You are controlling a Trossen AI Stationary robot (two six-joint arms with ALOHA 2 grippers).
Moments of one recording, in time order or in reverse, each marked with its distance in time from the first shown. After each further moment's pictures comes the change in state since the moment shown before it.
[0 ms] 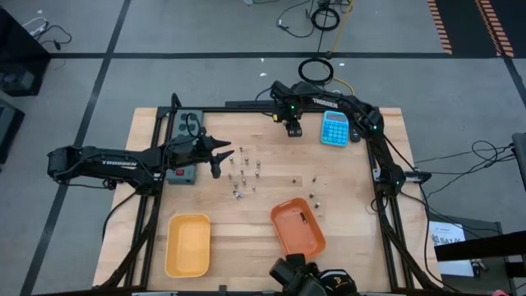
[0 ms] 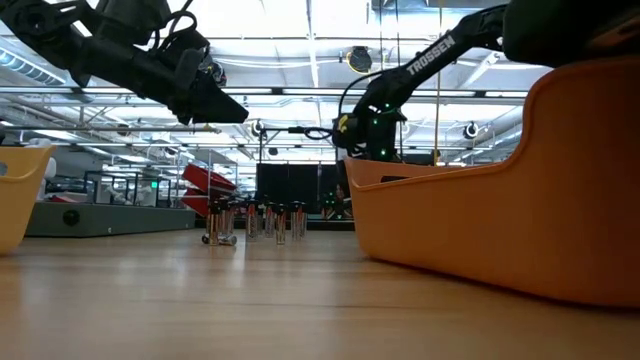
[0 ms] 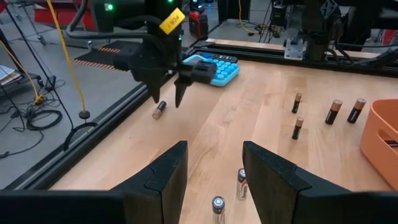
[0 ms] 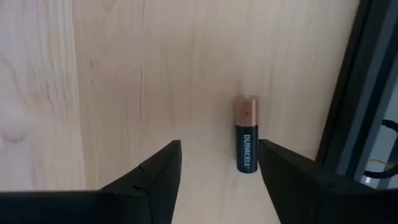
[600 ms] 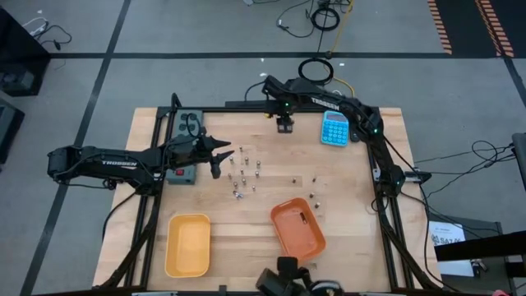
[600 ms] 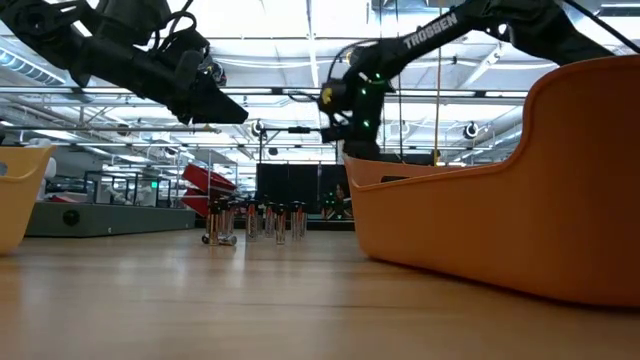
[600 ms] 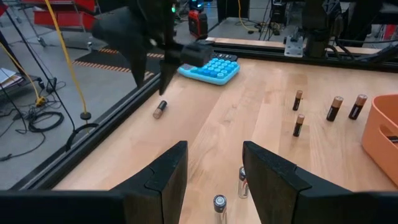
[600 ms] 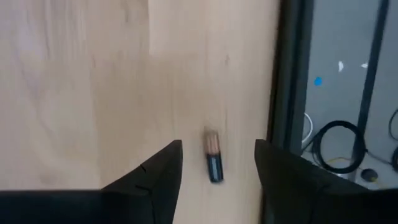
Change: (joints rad) left arm 0.000 0.000 0.000 -0.005 0.000 0.016; right arm 0.079 -0.026 0.164 -0.041 0.058 0.168
